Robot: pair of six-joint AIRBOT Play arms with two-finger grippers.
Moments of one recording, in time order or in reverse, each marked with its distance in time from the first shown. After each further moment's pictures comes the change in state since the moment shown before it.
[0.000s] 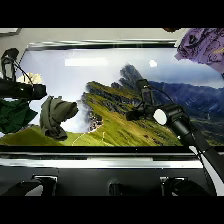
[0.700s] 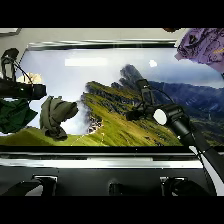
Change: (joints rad) left arm 0.000 0.001 0.000 0.000 0.003 0.009; right arm 0.000 0.000 0.000 0.000 0.000 -0.002
